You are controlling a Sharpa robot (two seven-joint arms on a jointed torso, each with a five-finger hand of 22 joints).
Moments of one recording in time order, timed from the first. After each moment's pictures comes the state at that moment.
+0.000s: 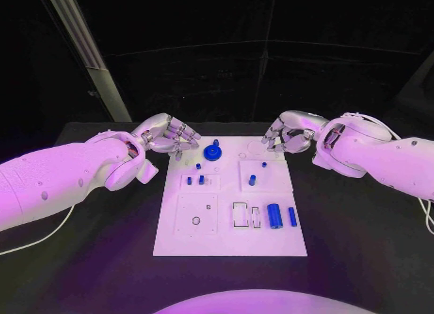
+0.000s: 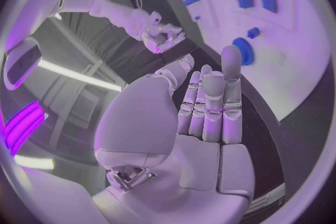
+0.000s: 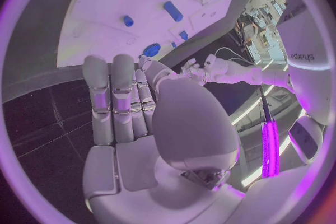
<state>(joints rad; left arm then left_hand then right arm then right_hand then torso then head) 1.29 -0.76 -0.15 1.34 -0.53 -0.19 0.29 1.35 -0.12 0.40 -0.01 0.09 0.99 0.17 0.12 0.07 1.08 0.09 0.28 0.09 1.30 0.01 1.11 0.64 0.18 1.23 0.11 0.68 0.74 1.22 -0.89 0.02 1.45 -1.41 -0.18 0.05 1.43 -0.11 0.29 0.05 0.24 1.05 0.14 0.09 0.07 1.11 0.07 0.21 0.32 1.41 -0.02 0.96 0.25 0.16 1.25 0.08 1.04 0.64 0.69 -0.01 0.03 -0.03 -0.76</state>
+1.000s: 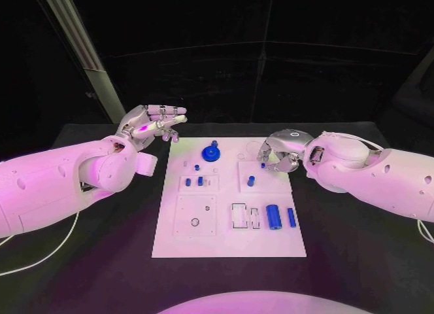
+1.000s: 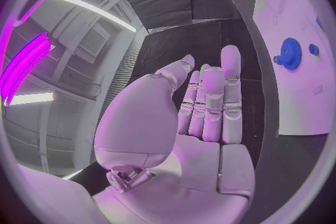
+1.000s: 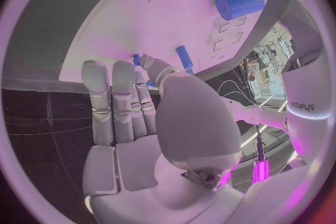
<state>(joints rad) 1.29 -0.80 -0.15 1.40 0.02 -0.21 0.46 1.35 -0.12 0.40 -0.01 0.09 1.01 0.17 0.13 0.07 1.08 0.09 0.31 0.10 1.27 0.01 1.08 0.58 0.18 1.22 0.11 0.66 0.73 1.15 -0.84 0.01 1.45 -1.73 -0.15 -0.03 1.41 -0.13 0.37 0.02 0.17 1.02 0.17 0.07 0.07 1.10 0.09 0.15 0.19 1.42 0.00 1.02 0.37 0.16 1.27 0.10 1.08 0.71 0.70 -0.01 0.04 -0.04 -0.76</state>
